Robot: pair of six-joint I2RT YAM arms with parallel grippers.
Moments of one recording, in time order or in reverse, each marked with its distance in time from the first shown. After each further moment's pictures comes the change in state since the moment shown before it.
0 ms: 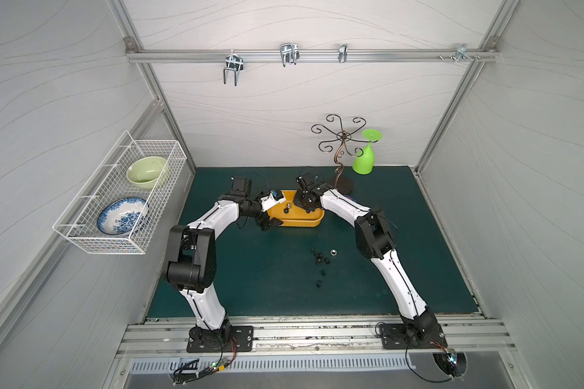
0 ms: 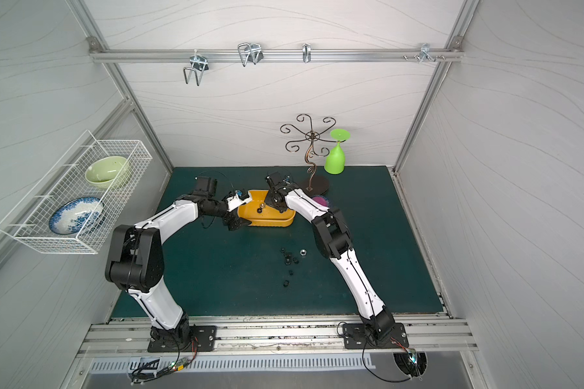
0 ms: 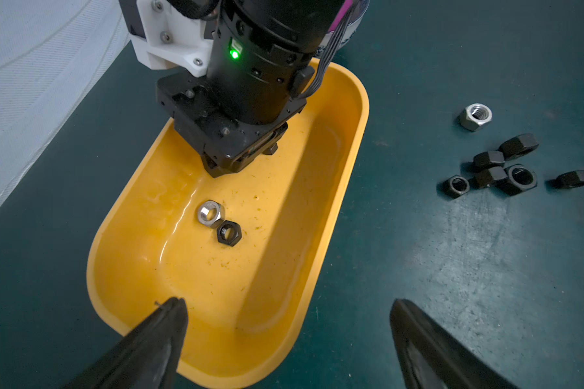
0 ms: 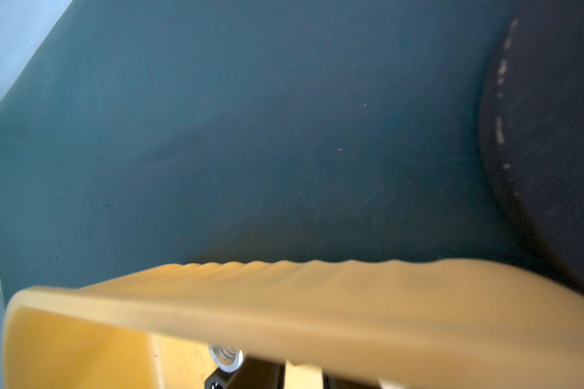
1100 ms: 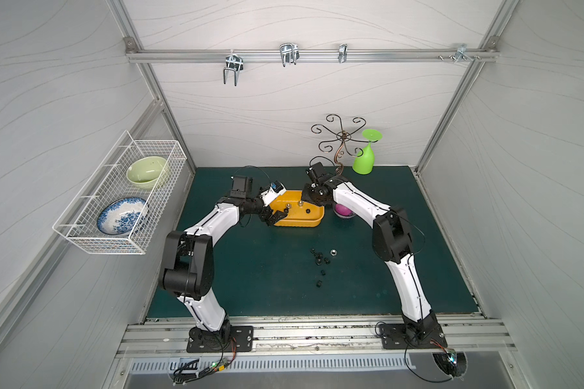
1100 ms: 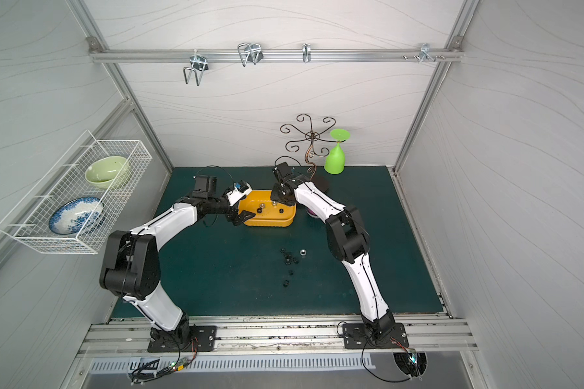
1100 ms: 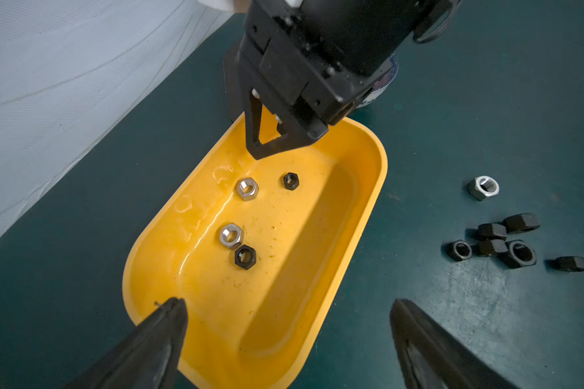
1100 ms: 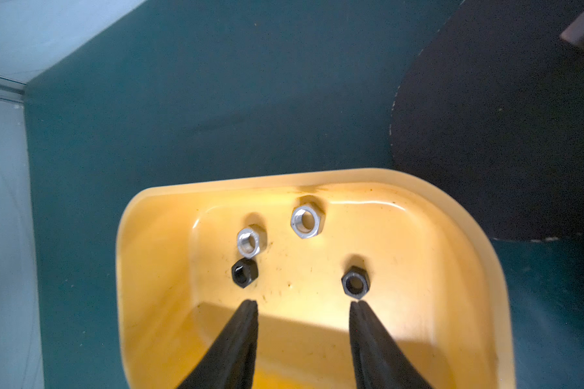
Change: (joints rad) left arm -0.027 -0.093 -0.058 0.148 -0.023 -0.265; right arm -0.025 -0.299 -0.219 -0.073 -0.030 -0.147
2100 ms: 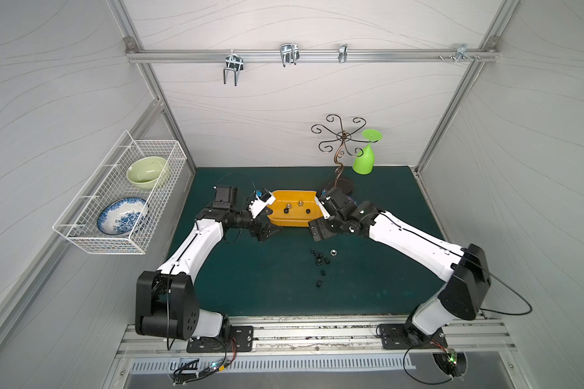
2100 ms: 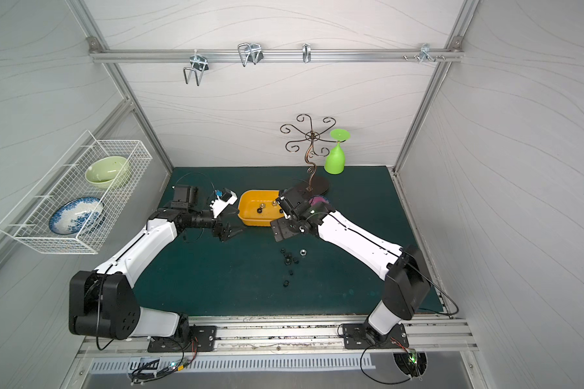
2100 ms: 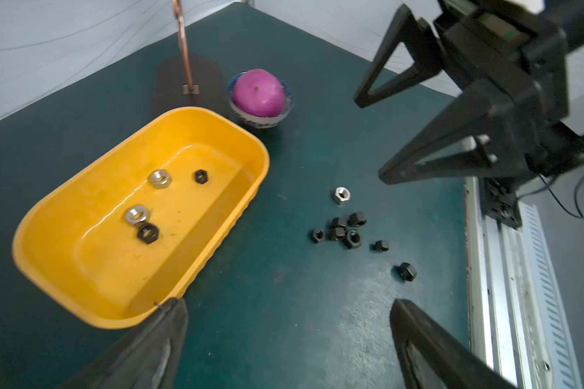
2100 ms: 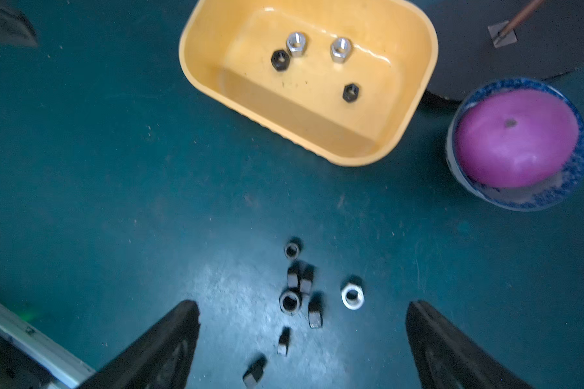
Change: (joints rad) left arm 0.066 -0.275 -0.140 -0.285 0.276 -0.013; right arm 0.215 -0.715 -0.653 -0.133 0.129 -0.430
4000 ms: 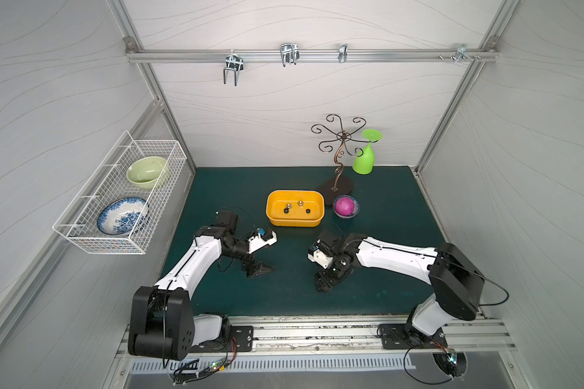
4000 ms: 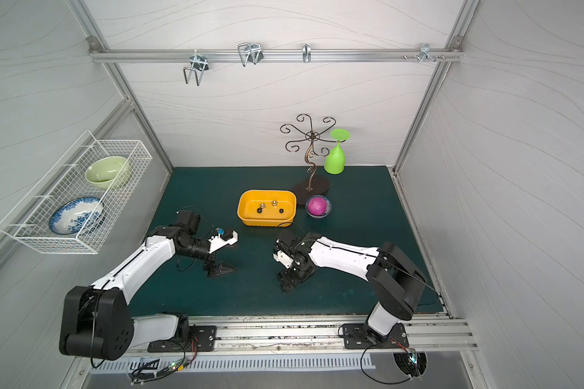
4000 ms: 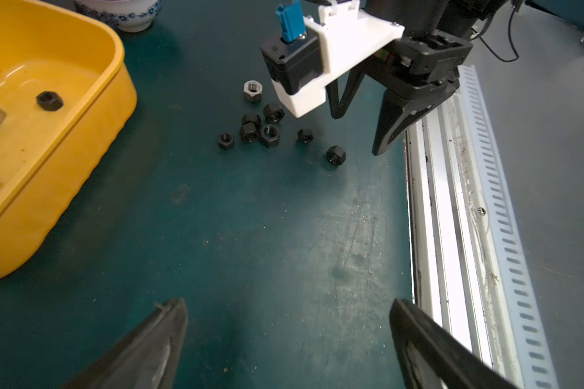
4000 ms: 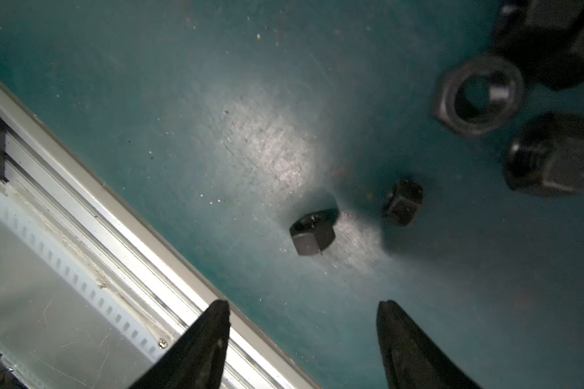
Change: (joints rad) left arm 0.029 -0.129 -0.232 -0.302 -0.046 0.462; right arm 0.147 0.084 -0.336 0.027 -0.369 -0.096
